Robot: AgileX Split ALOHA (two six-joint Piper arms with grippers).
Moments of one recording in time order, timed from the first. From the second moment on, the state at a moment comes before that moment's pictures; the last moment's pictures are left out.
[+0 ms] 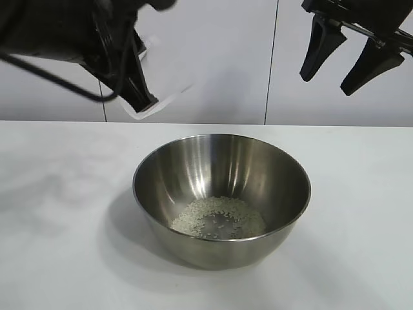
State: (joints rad) left arm -0.68 1.58 -0.90 -1.12 -0.46 1.52; right arm 0.08 1.83 -1.60 0.35 1.14 -0.15
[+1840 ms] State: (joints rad) left arm -0.33 1.95 -0.40 -0.11 -1.06 0.01; right arm 0.08 1.83 -1.60 0.35 1.12 -0.15
